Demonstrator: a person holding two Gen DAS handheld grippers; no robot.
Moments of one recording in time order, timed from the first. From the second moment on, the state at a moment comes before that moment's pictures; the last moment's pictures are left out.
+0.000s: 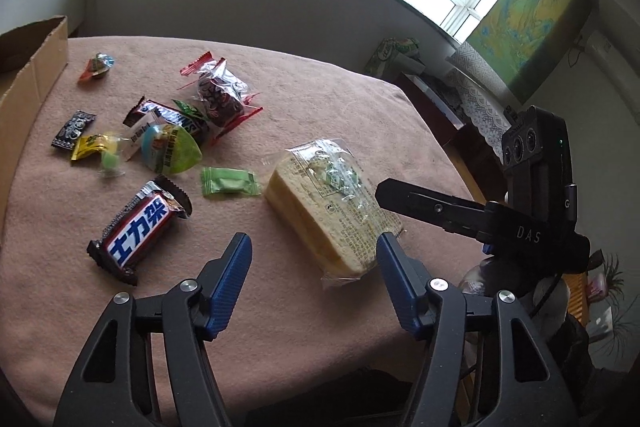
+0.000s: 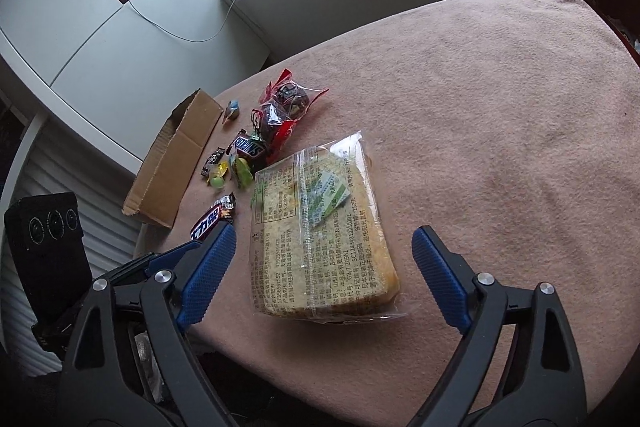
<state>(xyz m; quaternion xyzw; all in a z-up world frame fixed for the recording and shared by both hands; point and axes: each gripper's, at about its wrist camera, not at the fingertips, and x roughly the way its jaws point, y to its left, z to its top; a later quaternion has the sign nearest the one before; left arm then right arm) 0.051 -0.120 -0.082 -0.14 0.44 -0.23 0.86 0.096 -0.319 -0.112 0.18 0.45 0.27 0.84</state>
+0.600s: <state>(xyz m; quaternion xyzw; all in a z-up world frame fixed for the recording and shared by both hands) 0.071 -0.150 -0.104 -0.14 0.47 -0.26 0.83 0.112 -0.318 -0.132 0.18 0.49 0.29 0.80</state>
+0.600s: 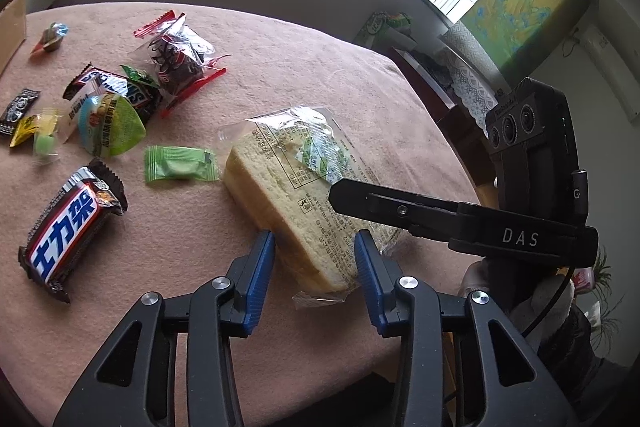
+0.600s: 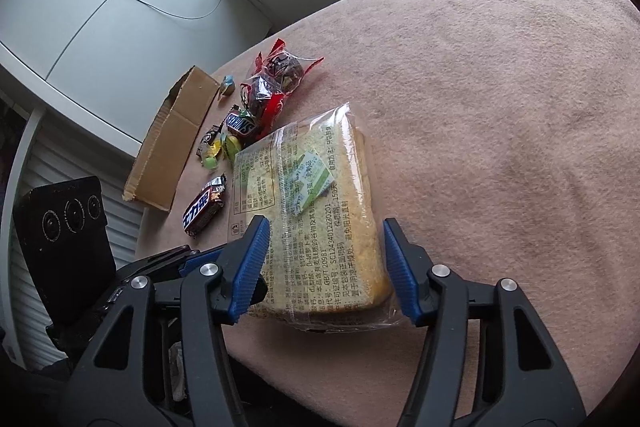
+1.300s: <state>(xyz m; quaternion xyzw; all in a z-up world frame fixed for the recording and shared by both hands) 0.058 -0.112 -0.075 -0.14 0.42 -0.23 0.87 0.104 -0.275 -0.092 0.16 0.47 0.30 0.82</state>
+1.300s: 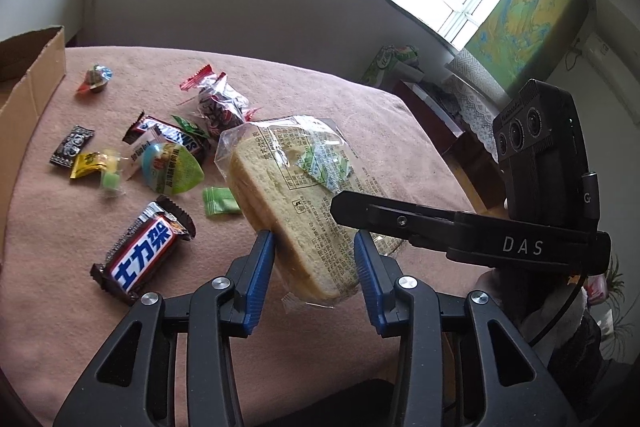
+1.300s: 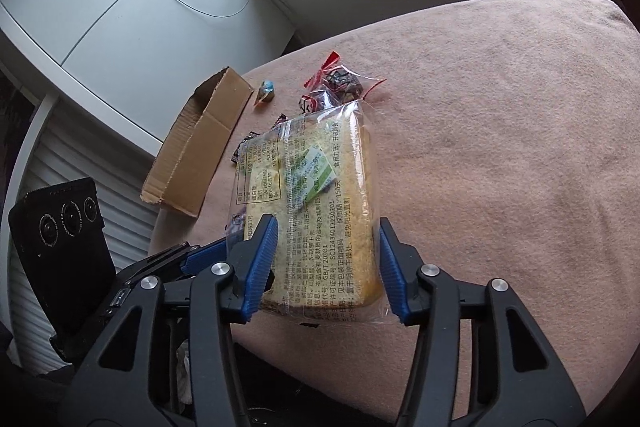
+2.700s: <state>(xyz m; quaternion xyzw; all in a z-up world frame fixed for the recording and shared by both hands) 0.025 0.100 -0.036 -0.21 0.32 -0.02 0.92 0.134 0.005 -0.036 0.04 0.44 0.46 0.77</state>
